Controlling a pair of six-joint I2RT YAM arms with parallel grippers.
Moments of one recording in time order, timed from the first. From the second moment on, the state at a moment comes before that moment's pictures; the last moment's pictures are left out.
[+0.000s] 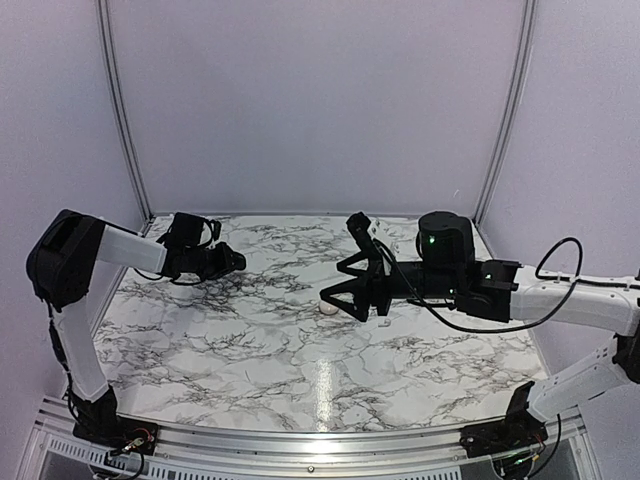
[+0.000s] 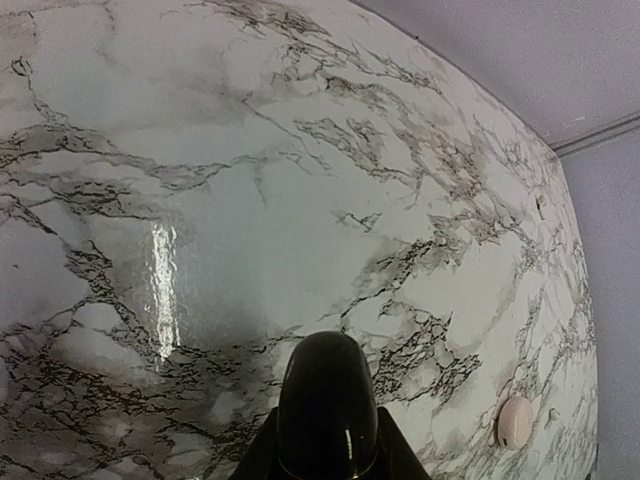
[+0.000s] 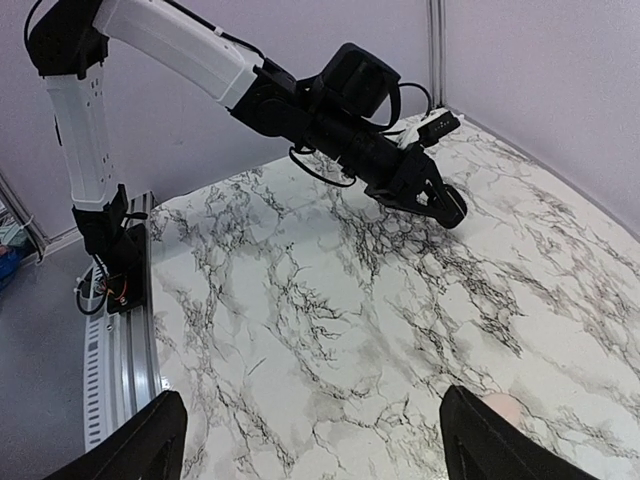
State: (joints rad) left arm -0.33 1.90 1.04 0.18 0.33 -0.58; right arm 0.91 1.27 0.89 0.07 -0.33 0.08
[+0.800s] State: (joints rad) left arm -0.30 1.98 1.13 0.04 0.29 -0.58; right arm 0.87 1.28 0.89 0.06 -0.32 0.08
